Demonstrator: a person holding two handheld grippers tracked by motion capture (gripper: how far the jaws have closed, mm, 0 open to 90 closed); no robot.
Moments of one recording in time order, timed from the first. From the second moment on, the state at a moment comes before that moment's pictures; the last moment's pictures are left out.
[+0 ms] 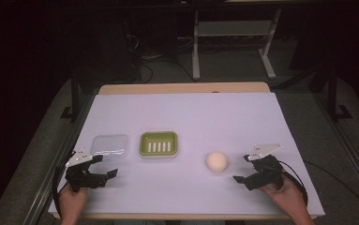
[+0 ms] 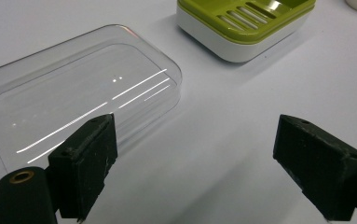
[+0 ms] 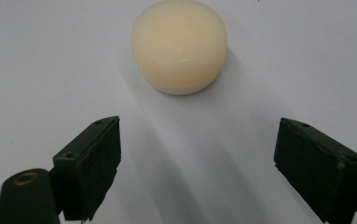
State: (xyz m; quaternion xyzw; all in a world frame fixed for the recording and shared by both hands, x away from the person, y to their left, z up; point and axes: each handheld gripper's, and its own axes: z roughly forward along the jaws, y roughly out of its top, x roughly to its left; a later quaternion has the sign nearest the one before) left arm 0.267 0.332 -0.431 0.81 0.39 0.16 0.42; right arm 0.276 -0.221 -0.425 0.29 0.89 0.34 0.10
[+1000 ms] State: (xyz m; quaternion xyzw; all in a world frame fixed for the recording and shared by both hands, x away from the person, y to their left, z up) left arm 0.264 0.338 -0.428 0.80 0.40 0.18 0.42; right arm 0.324 -0.171 -0.373 0.26 0.91 0.30 0.08
